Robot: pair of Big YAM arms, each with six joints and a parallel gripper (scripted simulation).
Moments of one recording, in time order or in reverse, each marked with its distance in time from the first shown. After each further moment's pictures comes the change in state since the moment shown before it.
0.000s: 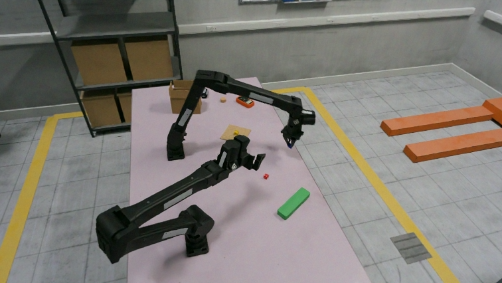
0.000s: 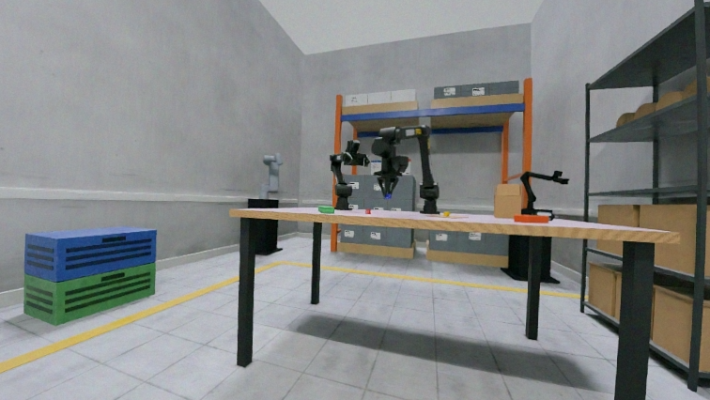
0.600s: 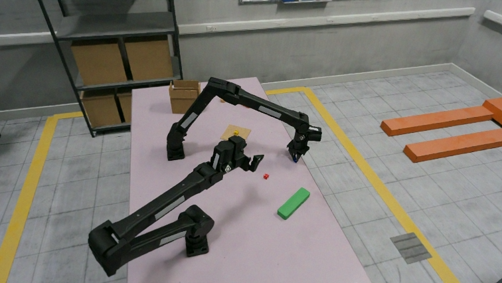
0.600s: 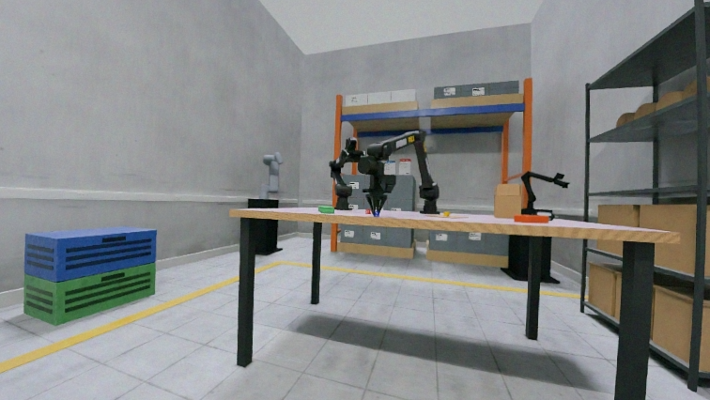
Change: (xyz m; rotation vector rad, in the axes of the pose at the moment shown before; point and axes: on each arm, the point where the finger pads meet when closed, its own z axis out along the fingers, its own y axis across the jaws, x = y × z) left arm 0.009 -0.047 0.073 -0.019 0.013 0.021; right arm -0.019 -0.015 -0.035 0.088 -0.062 0.006
